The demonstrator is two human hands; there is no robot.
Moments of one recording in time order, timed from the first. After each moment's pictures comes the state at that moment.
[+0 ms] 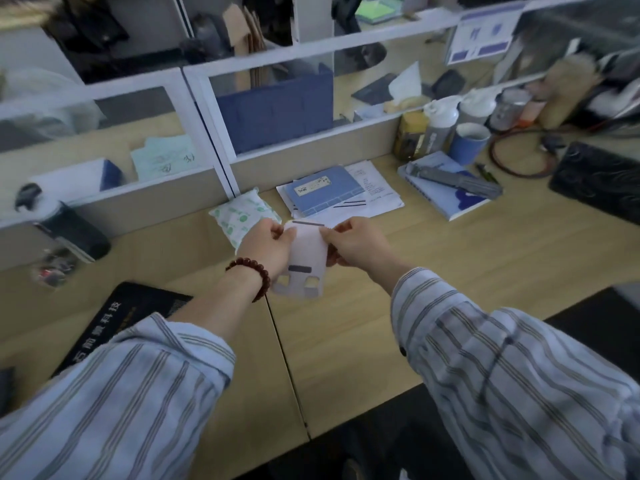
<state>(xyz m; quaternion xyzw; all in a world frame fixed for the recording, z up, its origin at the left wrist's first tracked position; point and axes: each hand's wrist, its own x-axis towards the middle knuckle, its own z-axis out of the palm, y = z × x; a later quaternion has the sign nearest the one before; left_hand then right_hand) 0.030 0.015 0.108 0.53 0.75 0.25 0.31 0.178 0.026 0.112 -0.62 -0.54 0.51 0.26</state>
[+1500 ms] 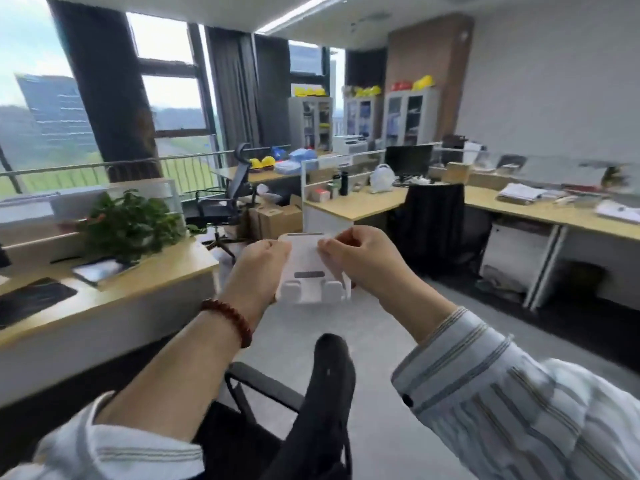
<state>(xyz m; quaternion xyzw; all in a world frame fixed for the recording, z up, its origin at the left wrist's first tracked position) 0.325 -0.833 0.339 0.72 -0.07 0.01 0.69 0.293 -0.969 0.349 -0.84 0.06 -0.15 0.53</state>
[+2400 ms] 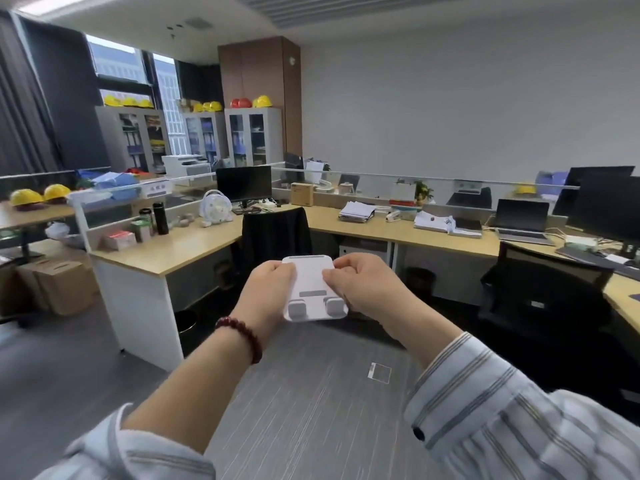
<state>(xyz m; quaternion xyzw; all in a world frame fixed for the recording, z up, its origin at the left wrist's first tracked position) 0.573 -1.444 0.303 0.71 -0.22 -0.15 0.66 0.476 -1.542 0.321 -0.81 0.23 -0.21 0.49</state>
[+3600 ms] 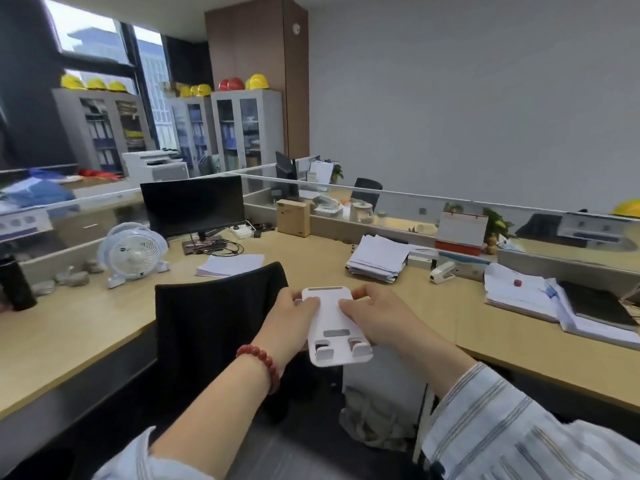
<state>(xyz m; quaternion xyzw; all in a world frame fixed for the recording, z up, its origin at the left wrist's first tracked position) 1.226 -2.177 0.267 0.74 -0.19 -0.21 0.61 1.138 -2.286 0.287 -0.81 0.28 -0.13 0.49</state>
